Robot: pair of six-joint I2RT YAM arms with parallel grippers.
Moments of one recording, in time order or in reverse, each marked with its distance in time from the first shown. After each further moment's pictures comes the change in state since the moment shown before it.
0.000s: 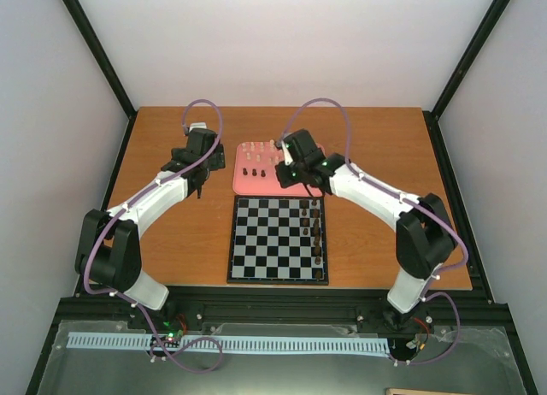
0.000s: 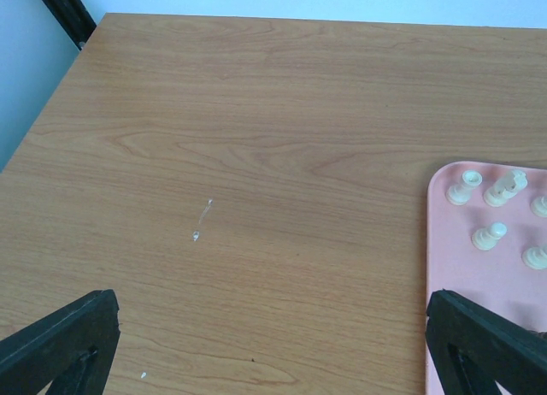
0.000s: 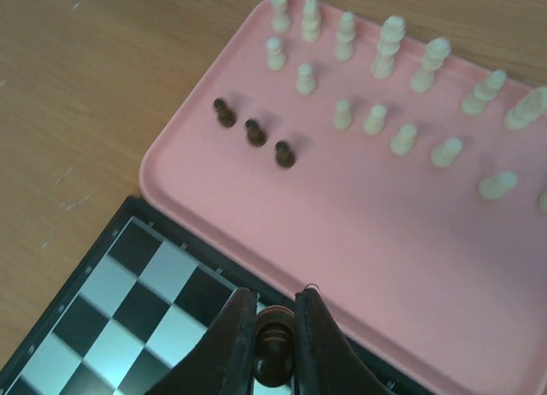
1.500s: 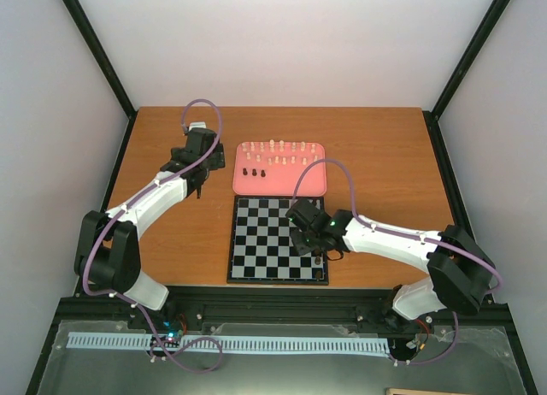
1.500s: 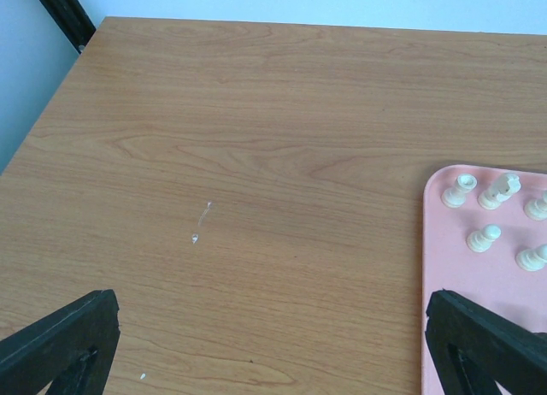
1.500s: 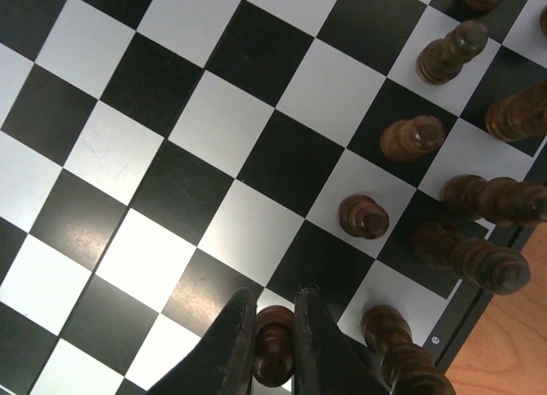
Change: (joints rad) left arm 0.000 -0.009 0.000 0.000 0.004 0.000; right arm 0.276 -0.340 -0.553 -0.111 0.134 0.253
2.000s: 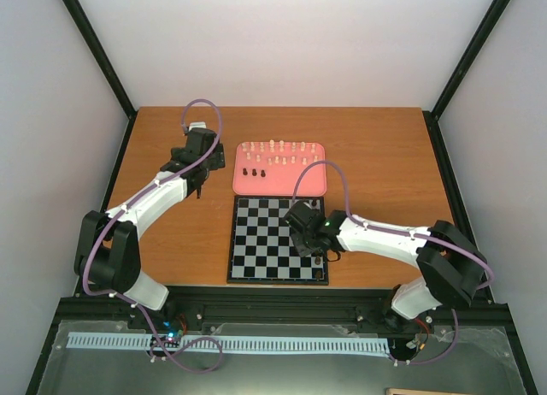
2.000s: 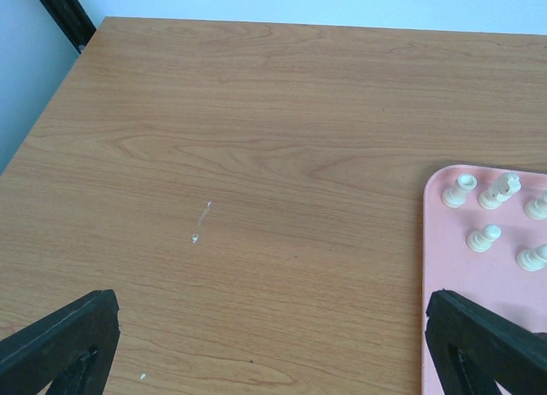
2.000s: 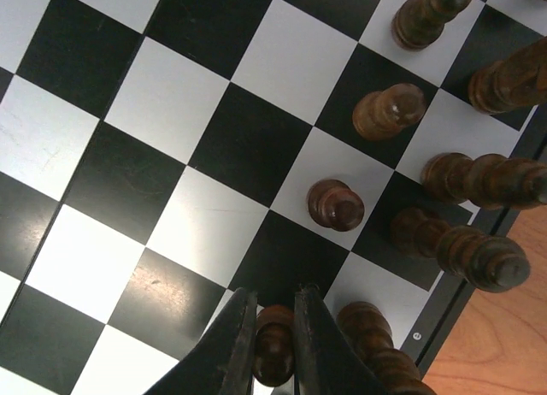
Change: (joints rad) left arm 0.000 0.000 0.000 0.000 0.000 0.000; right arm 0.007 0.050 0.000 -0.024 0.051 0.019
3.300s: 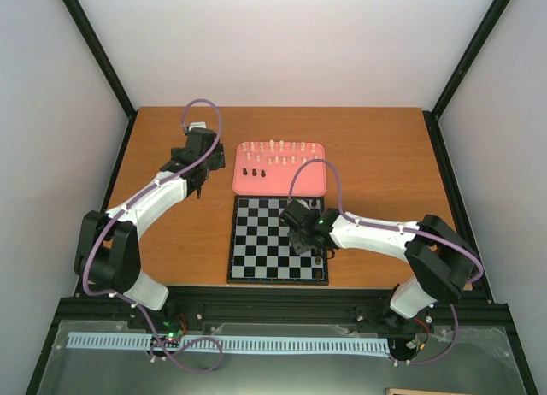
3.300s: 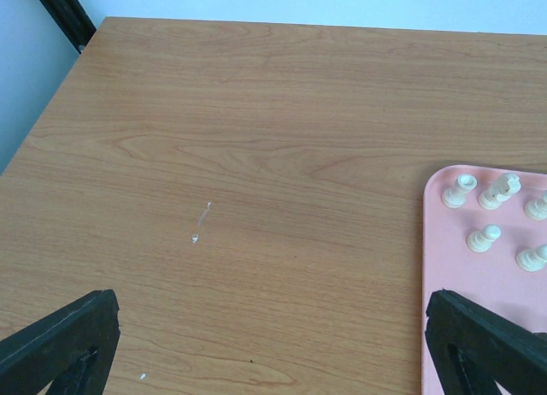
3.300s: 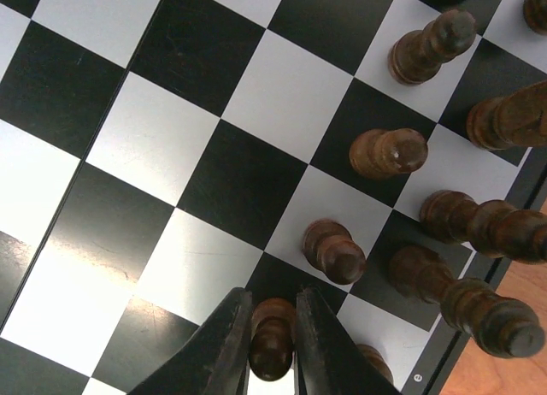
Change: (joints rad) left arm 0.000 0.000 0.000 0.000 0.000 0.000; right arm 0.000 0.072 0.034 0.022 0.042 -0.001
